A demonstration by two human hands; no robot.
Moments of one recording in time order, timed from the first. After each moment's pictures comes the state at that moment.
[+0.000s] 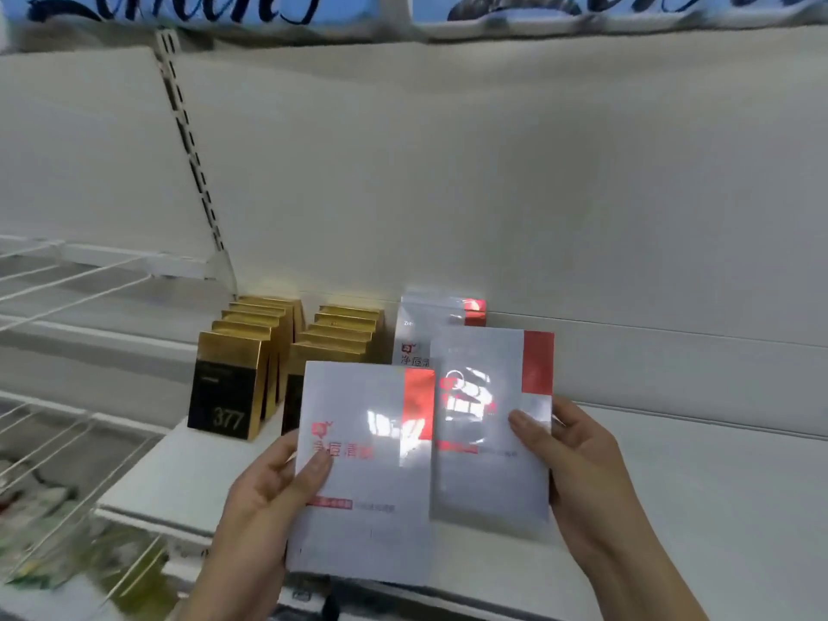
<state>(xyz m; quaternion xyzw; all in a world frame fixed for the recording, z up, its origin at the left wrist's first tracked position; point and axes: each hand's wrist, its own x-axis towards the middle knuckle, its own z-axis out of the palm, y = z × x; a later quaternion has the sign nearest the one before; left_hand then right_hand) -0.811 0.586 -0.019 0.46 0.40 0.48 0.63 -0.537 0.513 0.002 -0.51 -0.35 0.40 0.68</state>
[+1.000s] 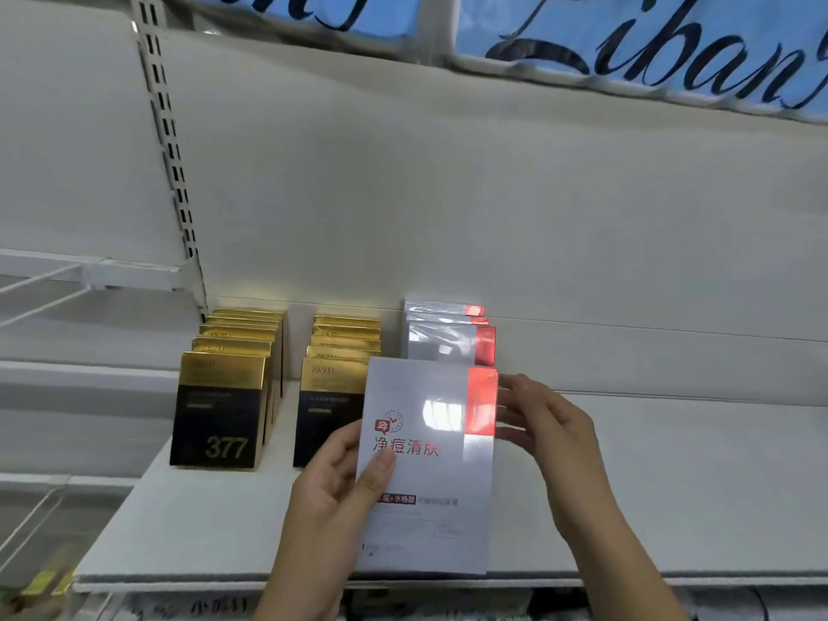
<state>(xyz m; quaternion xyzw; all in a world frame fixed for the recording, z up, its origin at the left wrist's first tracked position) -0.825 0.607 -0.011 0.53 0.27 0.42 0.68 -0.618 0.528 0.027 -0.63 -0.36 0.20 0.66</state>
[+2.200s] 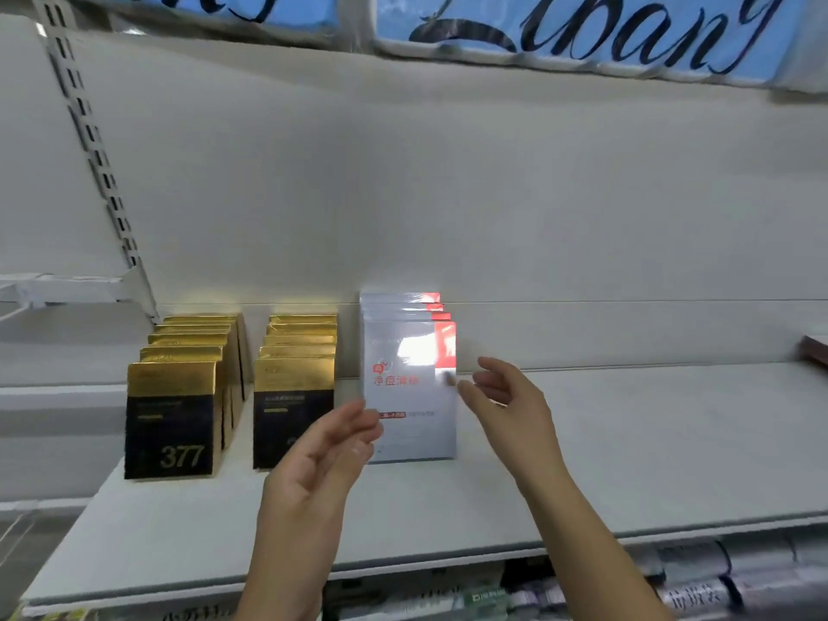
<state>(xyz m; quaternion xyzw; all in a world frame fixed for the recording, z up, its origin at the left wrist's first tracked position) -0.806 0.586 0.001 0.59 0.28 0.46 0.60 -0.589 0.529 0.011 -0.73 -0.34 0.12 0.58</state>
